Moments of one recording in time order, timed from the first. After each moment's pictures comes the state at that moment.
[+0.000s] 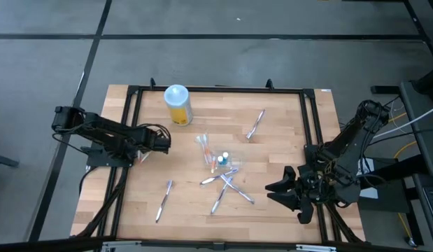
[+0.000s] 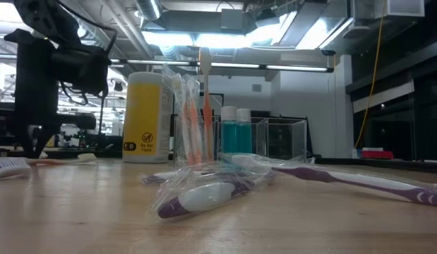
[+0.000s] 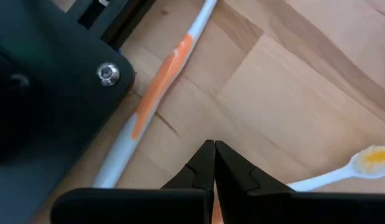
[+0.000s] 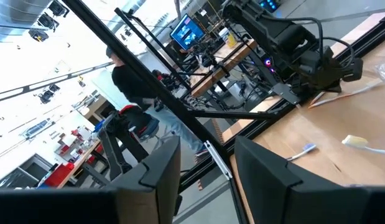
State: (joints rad) left arm 0.01 1.28 0.47 -0.92 -0.28 -2.25; right arm 0.99 1.22 0.94 0.31 0.96 0.75
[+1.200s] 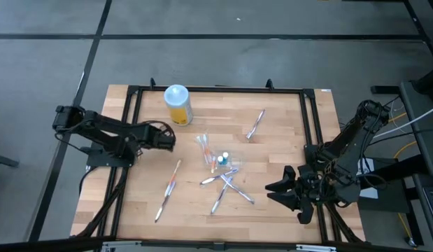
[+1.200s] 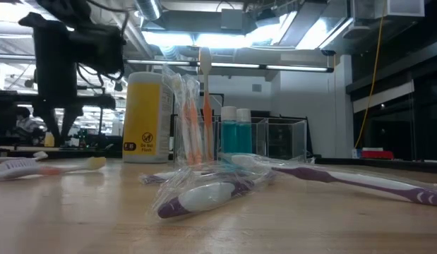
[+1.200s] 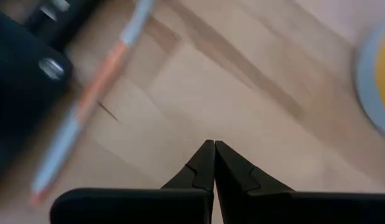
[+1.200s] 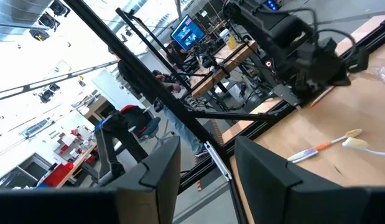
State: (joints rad) left arm 0.00 1.29 0.62 -1.00 -0.40 -2.25; right arm 0.99 1.22 0.94 0.31 0.96 0.74
